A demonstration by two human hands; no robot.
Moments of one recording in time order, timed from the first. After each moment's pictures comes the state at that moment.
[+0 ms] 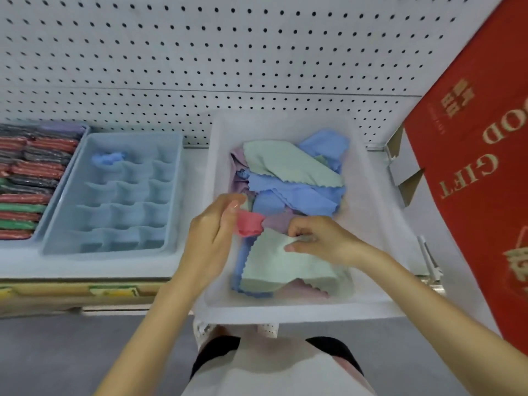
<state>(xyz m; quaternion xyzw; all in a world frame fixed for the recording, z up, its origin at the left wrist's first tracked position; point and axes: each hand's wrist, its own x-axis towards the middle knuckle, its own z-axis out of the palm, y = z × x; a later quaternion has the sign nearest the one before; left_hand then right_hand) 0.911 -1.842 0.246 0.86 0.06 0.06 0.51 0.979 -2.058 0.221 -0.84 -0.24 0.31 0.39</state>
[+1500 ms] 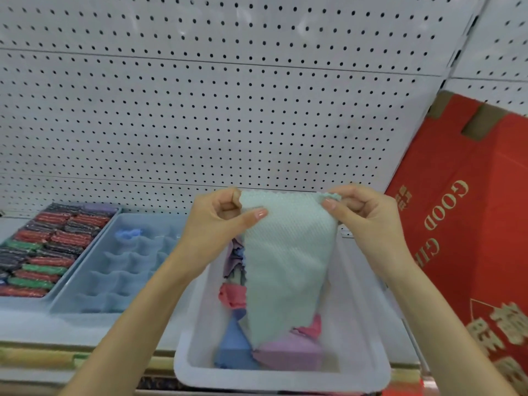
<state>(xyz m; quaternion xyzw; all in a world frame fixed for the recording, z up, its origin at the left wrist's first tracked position) 0.938 -1.867 0.377 0.70 -0.06 0.14 0.70 0.978 -2.085 0.394 -0.72 -0.20 -0.07 0.66</state>
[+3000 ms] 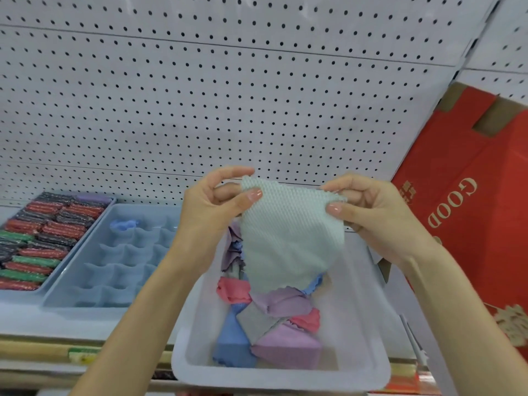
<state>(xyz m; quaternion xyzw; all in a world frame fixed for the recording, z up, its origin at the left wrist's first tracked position) 0.940 -1.872 0.388 0.63 0.00 0.16 0.76 0.992 -2.092 0.410 -0.67 -0.25 0.14 0.69</state>
